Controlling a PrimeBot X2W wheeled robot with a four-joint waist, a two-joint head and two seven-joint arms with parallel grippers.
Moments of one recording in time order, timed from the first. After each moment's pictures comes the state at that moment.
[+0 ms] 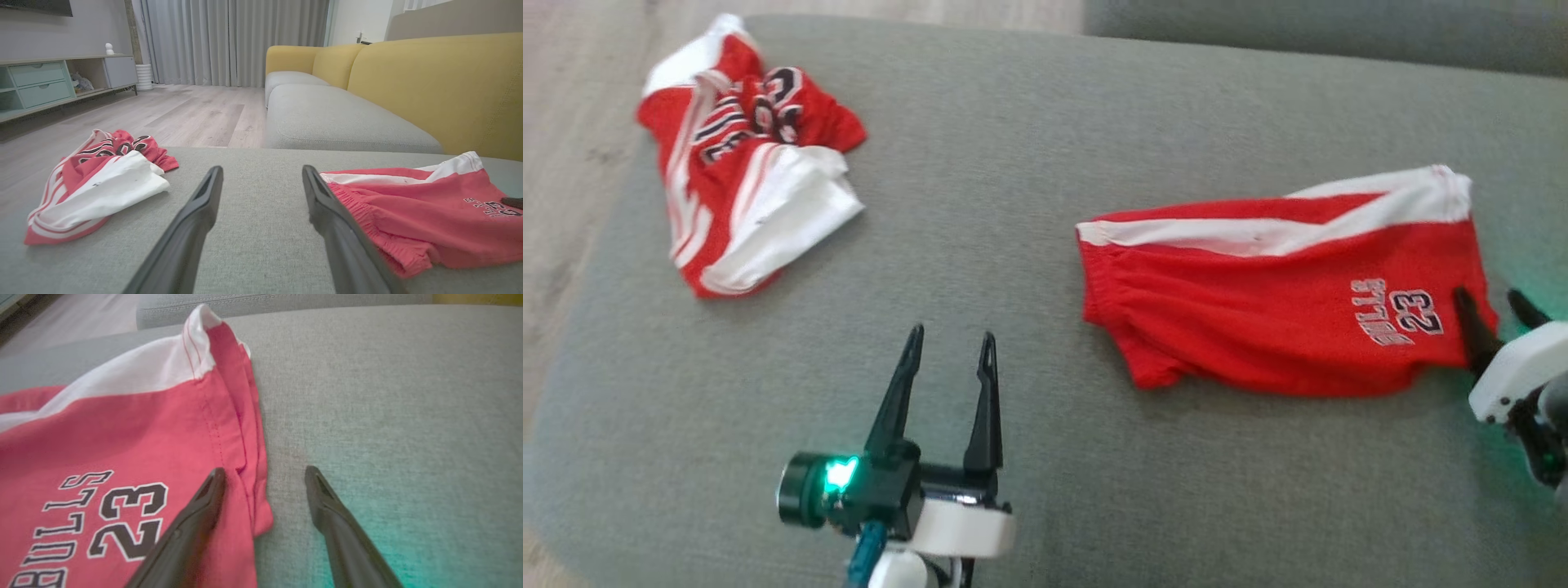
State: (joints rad) left arm -0.09 0.05 -0.49 0.12 -0.20 0.25 -0.25; right arm -0.59 -0.55 0.74 1.02 1.00 0.13 -0.15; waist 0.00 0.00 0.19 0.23
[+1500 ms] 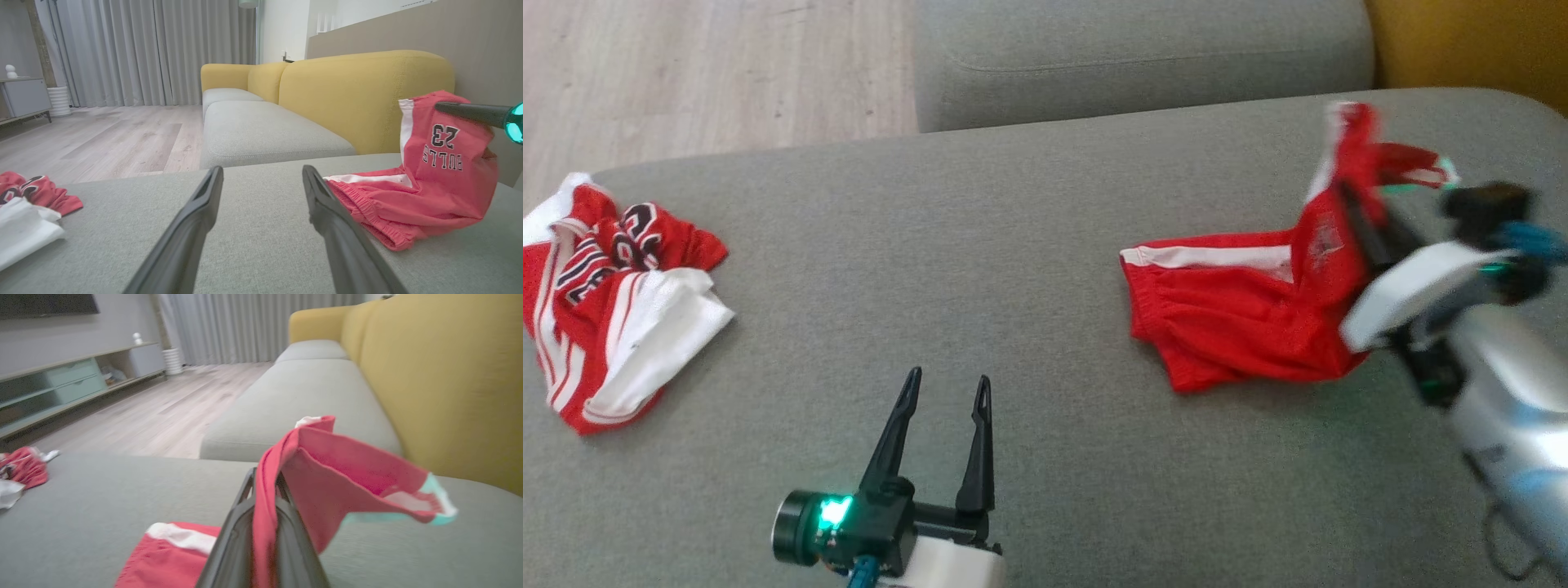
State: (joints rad) left arm -0.01 0.05 -0.45 0.12 -0.16 0.19 -0.25; right arm -0.69 -0.45 0.73 0.79 0.79 0.13 -0.23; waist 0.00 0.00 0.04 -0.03
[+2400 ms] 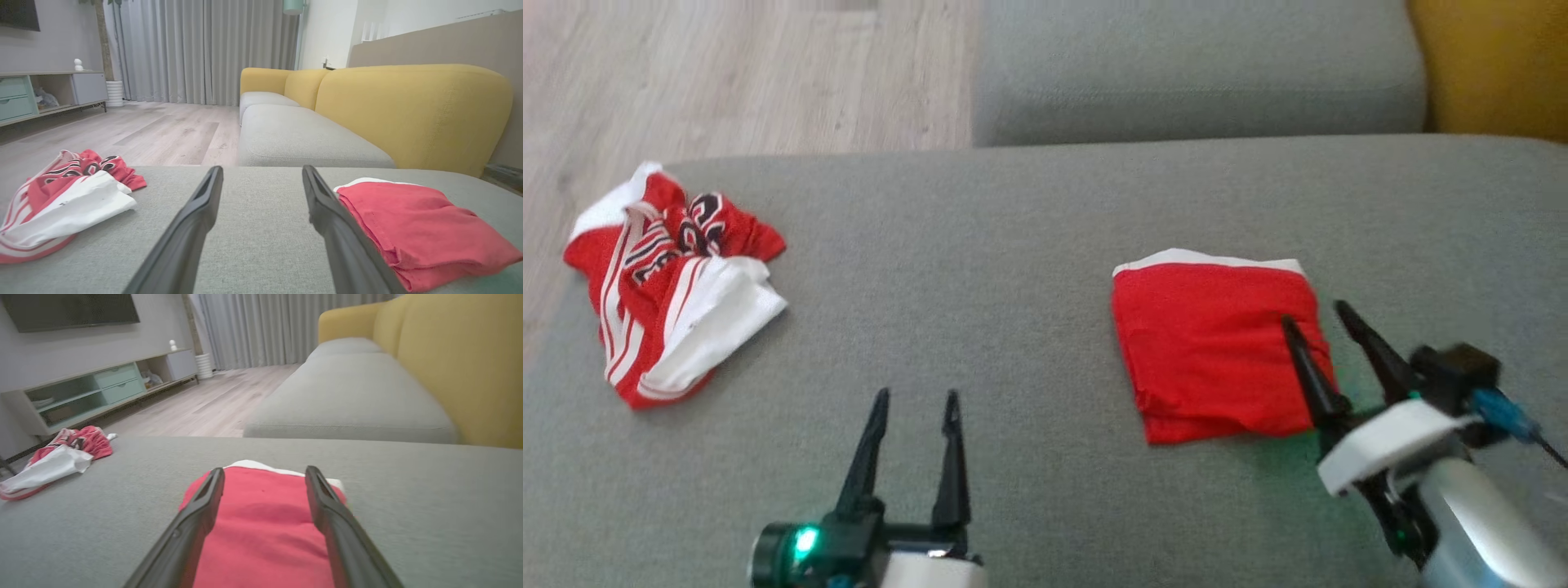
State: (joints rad) left arm 0.04 0.05 -0.43 0.10 -0.20 0.23 -0.25; right arm -0.27 -0.33 0.46 0.51 0.52 0.13 -0.25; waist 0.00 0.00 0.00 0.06
